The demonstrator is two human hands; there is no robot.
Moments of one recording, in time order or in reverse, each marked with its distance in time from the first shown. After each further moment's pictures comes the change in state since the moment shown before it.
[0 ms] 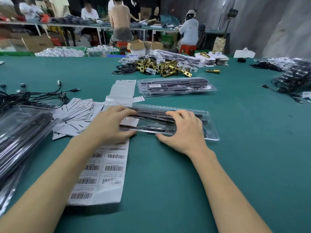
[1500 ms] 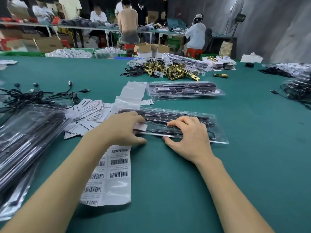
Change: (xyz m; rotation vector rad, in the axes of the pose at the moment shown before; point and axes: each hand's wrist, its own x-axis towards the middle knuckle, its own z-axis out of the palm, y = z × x) left_hand 0.003 0.011 -0.015 0.031 -0.195 -0.014; right_hand -0.006 -0.007 0.008 0.024 0.077 -0.103
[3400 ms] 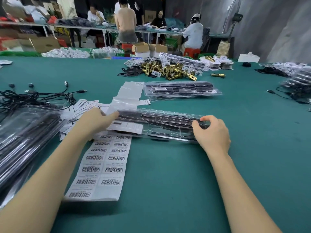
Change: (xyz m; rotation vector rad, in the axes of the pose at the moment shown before) left_hand 0.001 -0.053 0.004 -0.459 0.146 -0.602; right_hand 0.009 0.036 -0.023 0.168 0.134 0.685
